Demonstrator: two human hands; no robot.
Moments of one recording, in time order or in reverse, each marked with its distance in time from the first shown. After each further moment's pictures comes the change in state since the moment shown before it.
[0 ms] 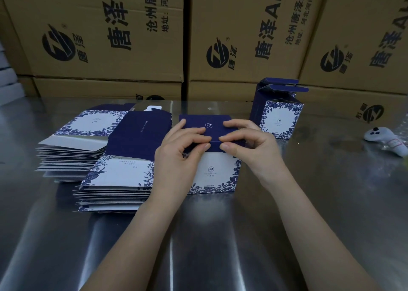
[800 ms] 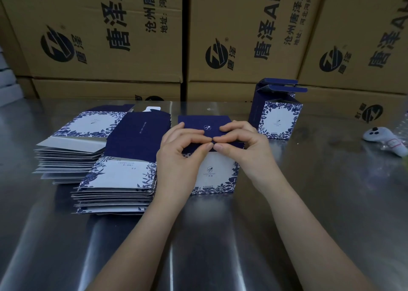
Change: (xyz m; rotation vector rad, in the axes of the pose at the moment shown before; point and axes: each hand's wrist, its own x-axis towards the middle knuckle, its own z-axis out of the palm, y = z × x) left_hand 0.002 0.000 0.009 -0.081 0.076 -0.051; right_hand 0.001 0.000 0.012 -0.048 0.062 -0.042
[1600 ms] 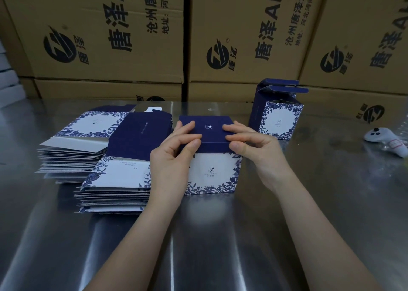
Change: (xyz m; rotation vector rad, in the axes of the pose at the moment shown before) left_hand -0.003 -0.007 -0.006 -0.345 0.024 -0.160; right_hand 0.001 0.011 -0.022 0.206 -0.091 0.126
